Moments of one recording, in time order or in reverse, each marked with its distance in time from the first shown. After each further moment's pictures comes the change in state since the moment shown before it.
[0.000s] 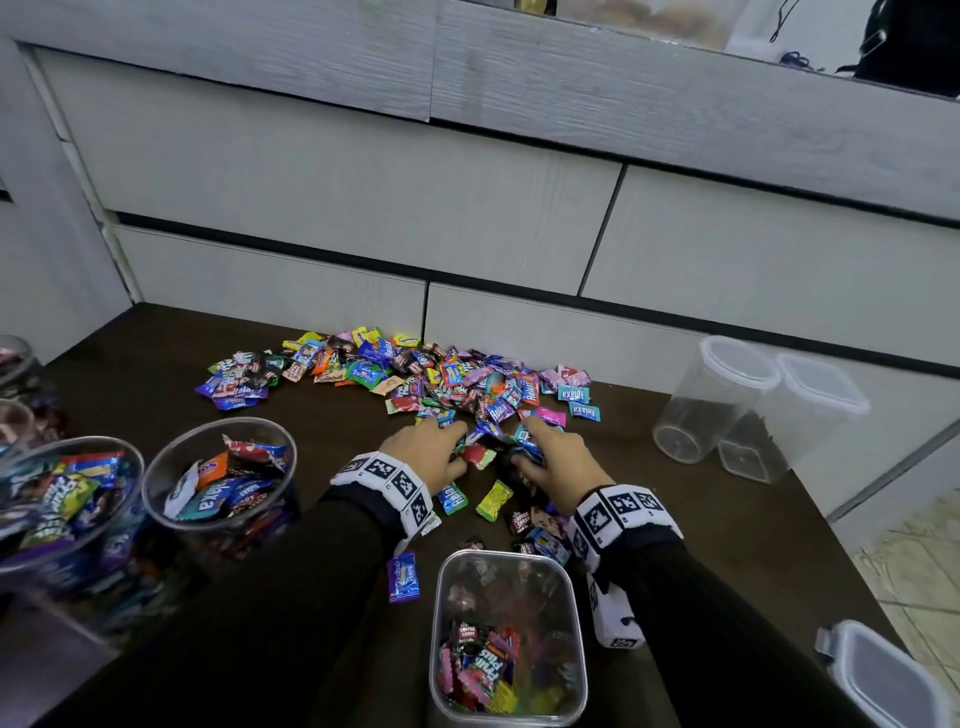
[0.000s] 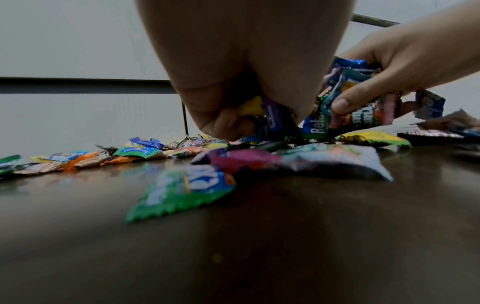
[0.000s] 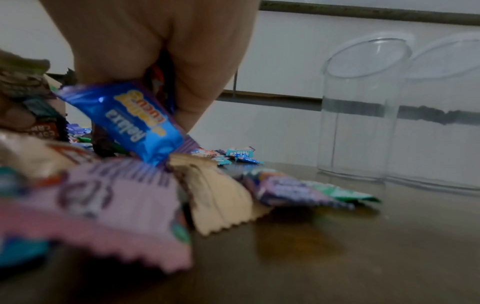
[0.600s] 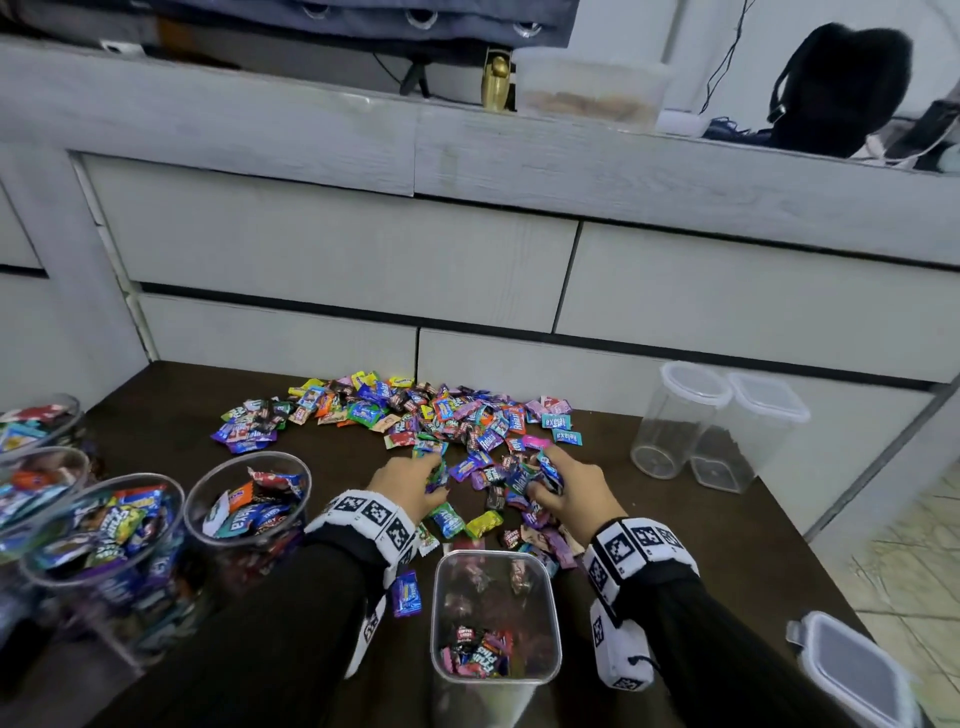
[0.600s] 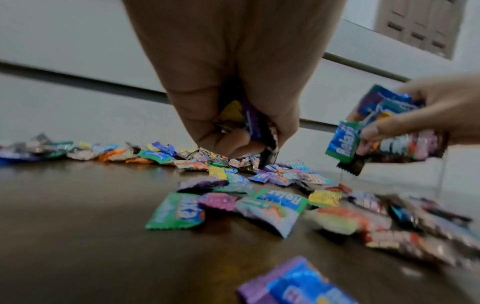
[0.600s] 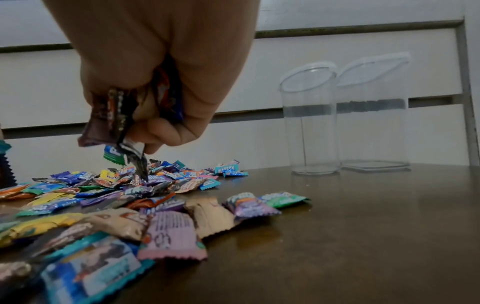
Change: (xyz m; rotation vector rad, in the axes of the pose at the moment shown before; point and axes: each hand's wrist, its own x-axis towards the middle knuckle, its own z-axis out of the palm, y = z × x) left_hand -0.042 0.005 -0.025 -0.164 0.046 -0.109; right_hand -0.045 -0.003 -0.023 0.173 0.122 0.119
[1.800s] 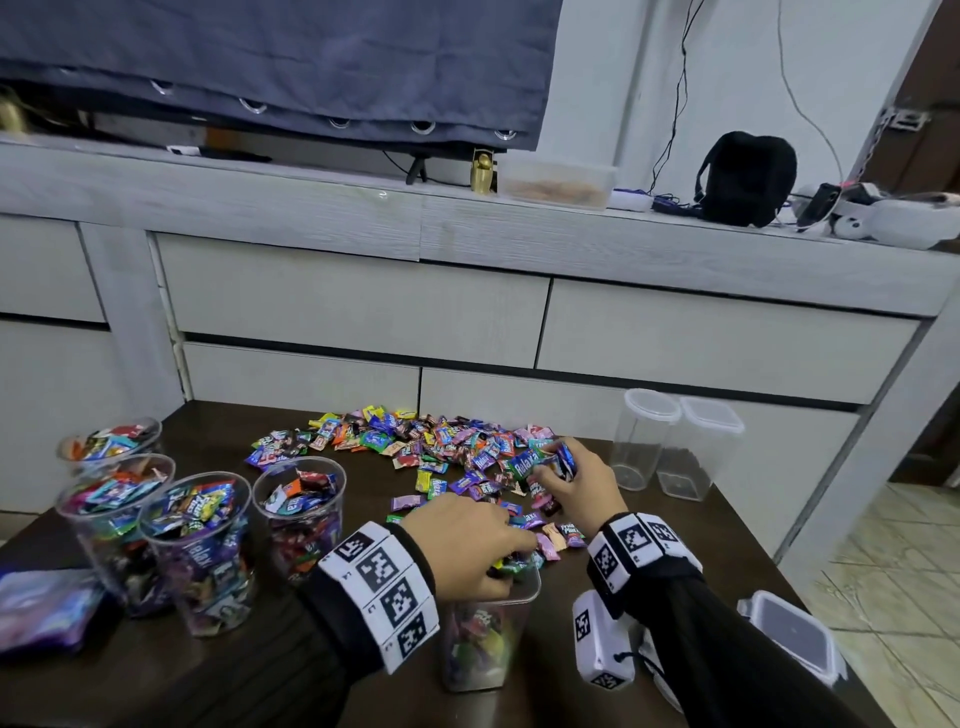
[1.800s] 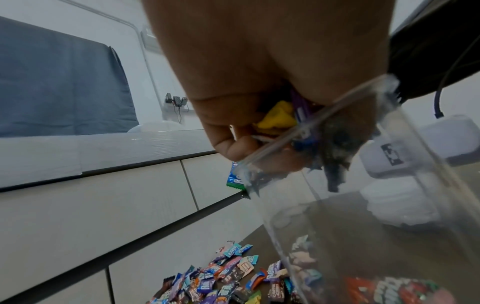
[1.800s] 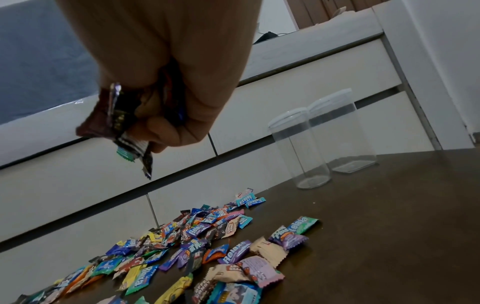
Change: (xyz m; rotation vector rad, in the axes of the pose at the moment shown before) left_hand -0.140 0.067 -0.048 0.541 0.117 0.795; right_hand -0.071 -0.052 -0.043 0.288 0.263 0.002
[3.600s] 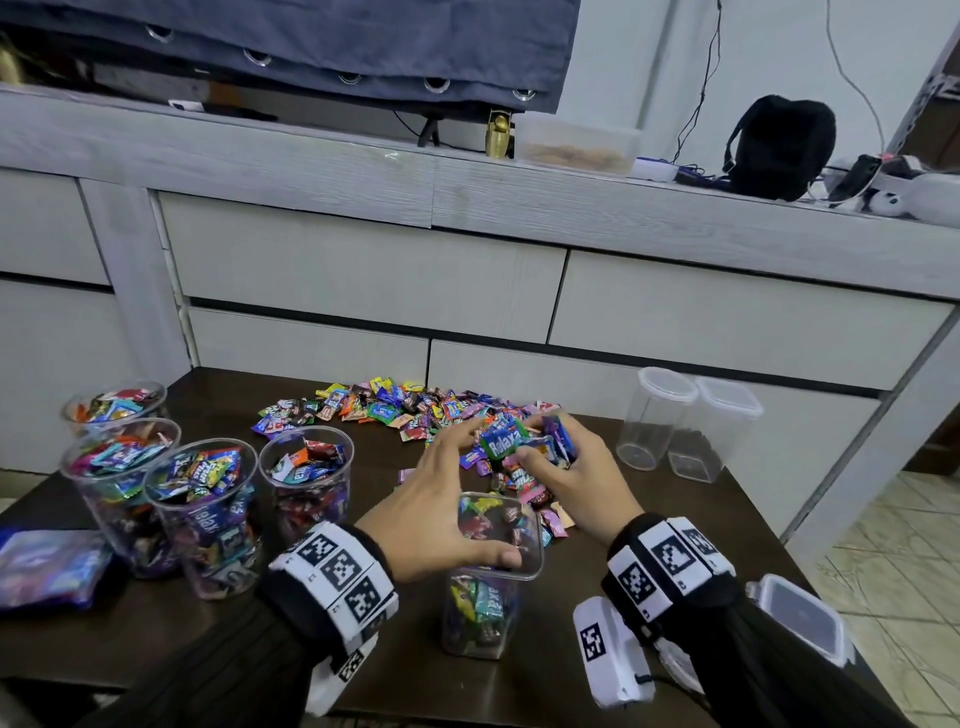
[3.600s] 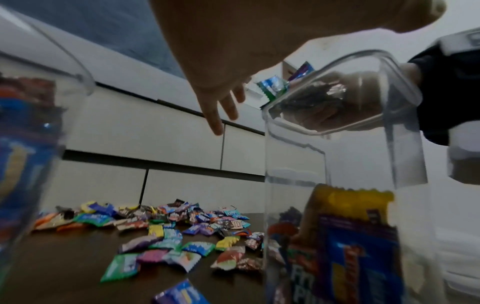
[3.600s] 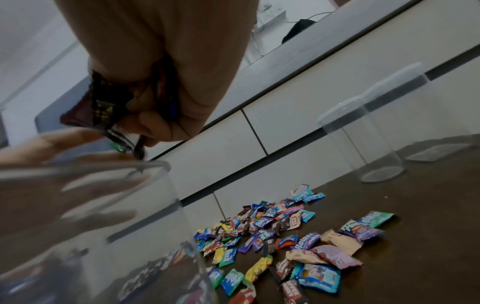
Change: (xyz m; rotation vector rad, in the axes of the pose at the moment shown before) left_hand -0.032 -0.018 0.033 -0.876 0.287 -0.337; right_hand -0.032 -0.033 0.000 0.207 -0.095 -0.245
